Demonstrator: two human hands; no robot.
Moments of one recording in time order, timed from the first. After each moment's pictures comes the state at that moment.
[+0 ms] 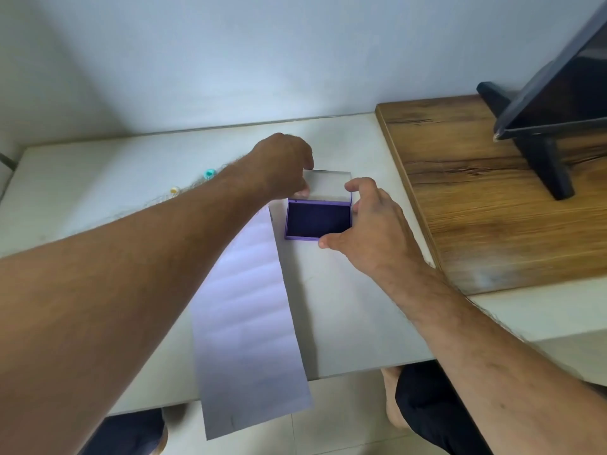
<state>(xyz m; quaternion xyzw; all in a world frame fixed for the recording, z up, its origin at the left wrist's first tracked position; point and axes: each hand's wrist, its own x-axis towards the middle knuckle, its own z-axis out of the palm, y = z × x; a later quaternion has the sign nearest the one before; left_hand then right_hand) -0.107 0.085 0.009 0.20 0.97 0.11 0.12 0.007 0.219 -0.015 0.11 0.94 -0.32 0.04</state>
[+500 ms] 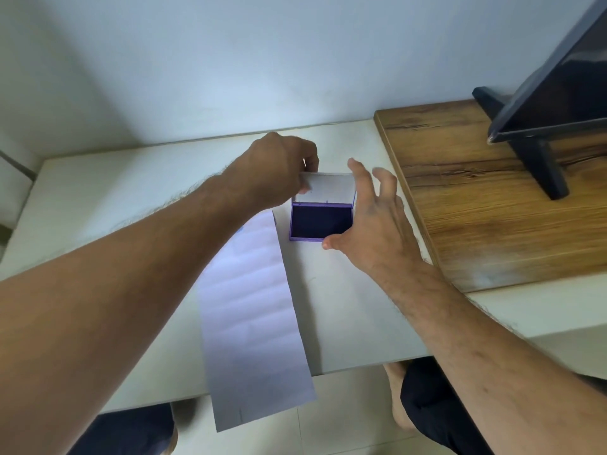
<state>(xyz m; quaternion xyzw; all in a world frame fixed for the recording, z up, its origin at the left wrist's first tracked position) -0.091 0.069 0.031 0.21 0.96 0.18 0.09 0.010 0.218 -0.007 0.08 0.97 -0.24 0.00</state>
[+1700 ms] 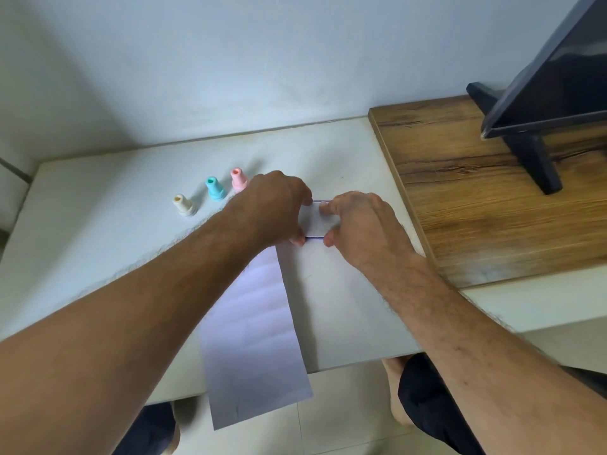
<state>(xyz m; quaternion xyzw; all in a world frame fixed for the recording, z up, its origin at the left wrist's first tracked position) -0.049 0.074 0.023 0.22 0.96 0.02 0.14 0.005 0.218 0.000 0.03 0.97 -0.21 0.07</state>
